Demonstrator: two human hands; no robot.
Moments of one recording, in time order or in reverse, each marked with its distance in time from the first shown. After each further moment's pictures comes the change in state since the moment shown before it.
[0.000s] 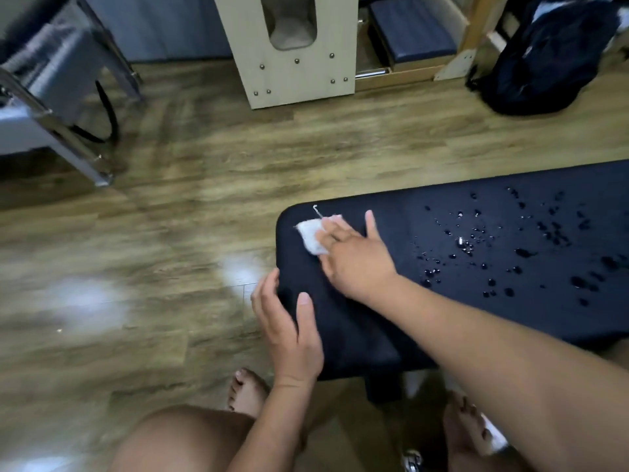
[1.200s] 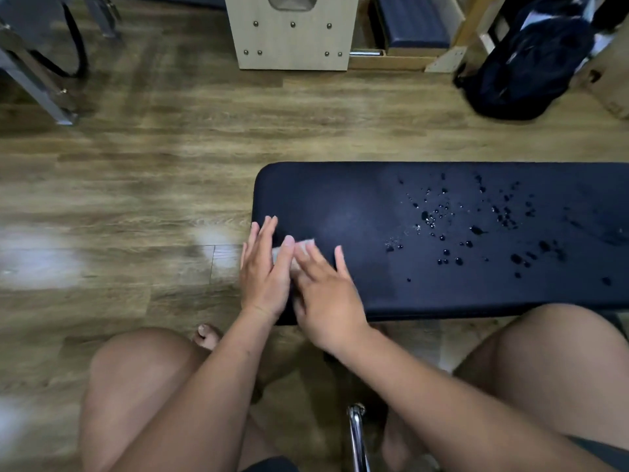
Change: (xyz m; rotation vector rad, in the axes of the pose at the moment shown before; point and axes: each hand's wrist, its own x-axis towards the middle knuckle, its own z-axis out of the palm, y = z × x) left_hand 0.003 -0.004 0.002 0.030 -0.273 -0.213; right_hand -0.113 -0.042 0.026 0.157 0.079 -0.058
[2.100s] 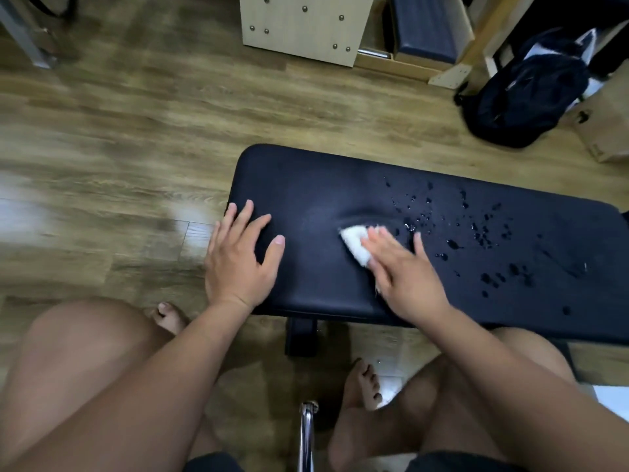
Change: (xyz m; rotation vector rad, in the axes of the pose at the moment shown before) left_hand -0.003 -0.005 0.013 0.443 0.166 0.197; right_hand -0.024 0.156 -0.040 -0.019 -0.007 -0.007
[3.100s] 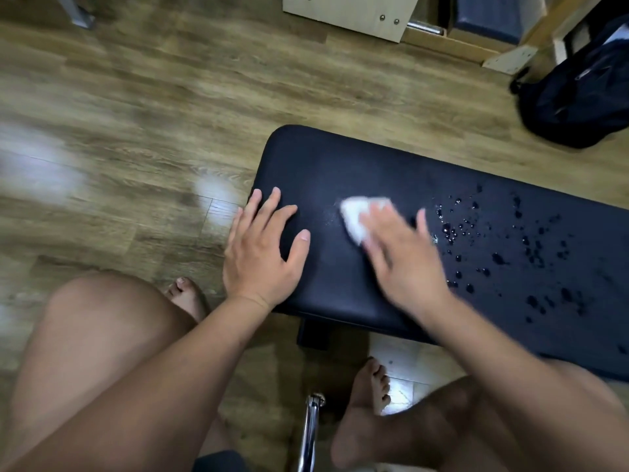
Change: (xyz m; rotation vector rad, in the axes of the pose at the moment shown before) left_hand 0.000 0.002 0.005 0.076 0.033 -0.007; right_hand 0.047 -0.032 0.010 0.046 0.082 -0.073
